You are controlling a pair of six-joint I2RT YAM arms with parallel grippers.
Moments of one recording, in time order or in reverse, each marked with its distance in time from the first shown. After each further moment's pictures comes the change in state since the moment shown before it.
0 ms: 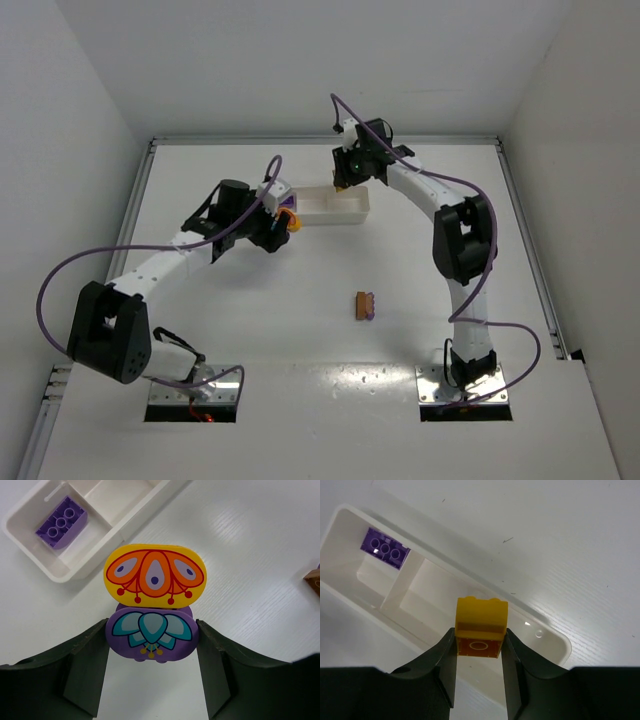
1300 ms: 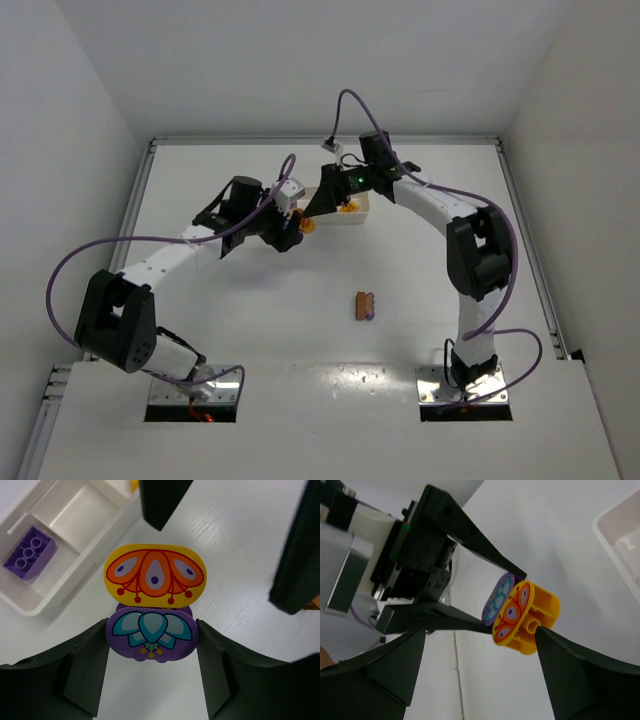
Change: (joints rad) left arm -0.054 0.066 0.055 0.010 0.060 0.001; right arm 0.024 -0.184 -0.280 0.176 -0.889 0.224
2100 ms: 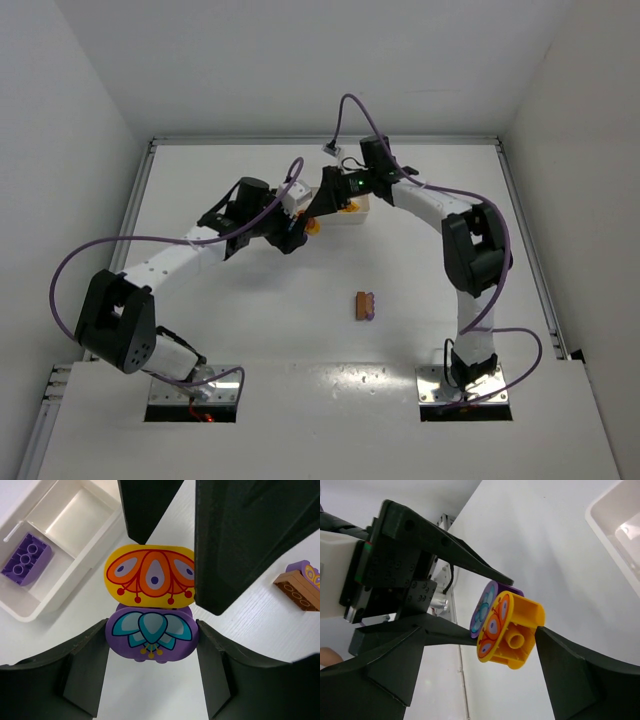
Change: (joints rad) left arm -0.055 0.000 0.012 -0.004 -0.041 0.000; right arm -0.007 0.040 -0.032 0.100 -0.027 0.101
